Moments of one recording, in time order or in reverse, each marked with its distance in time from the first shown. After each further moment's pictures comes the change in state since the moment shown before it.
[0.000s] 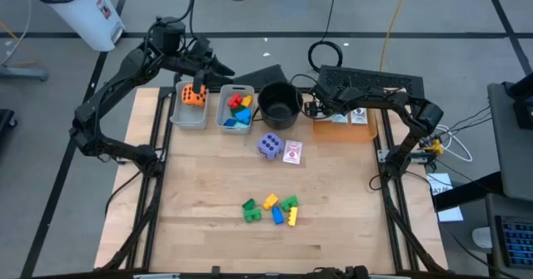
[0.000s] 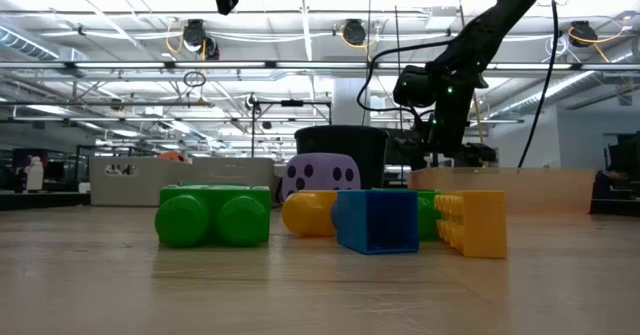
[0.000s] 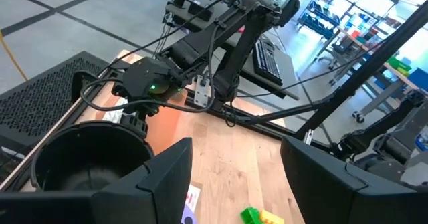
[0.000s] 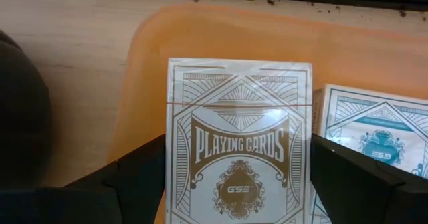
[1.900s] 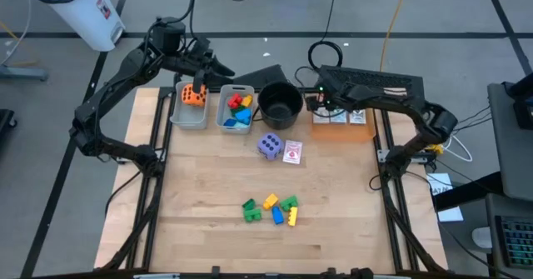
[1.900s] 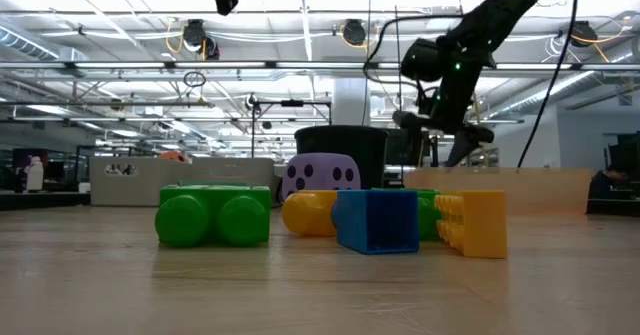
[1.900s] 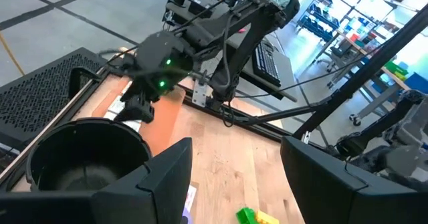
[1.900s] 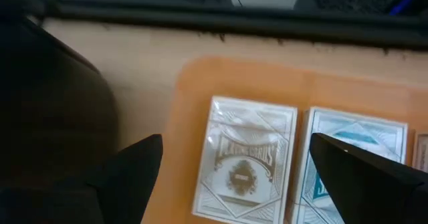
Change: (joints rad) left arm -0.004 0.000 0.000 0.000 0.000 -0.026; right arm -0.003 -0.144 0.001 -0.013 -0.025 -0.028
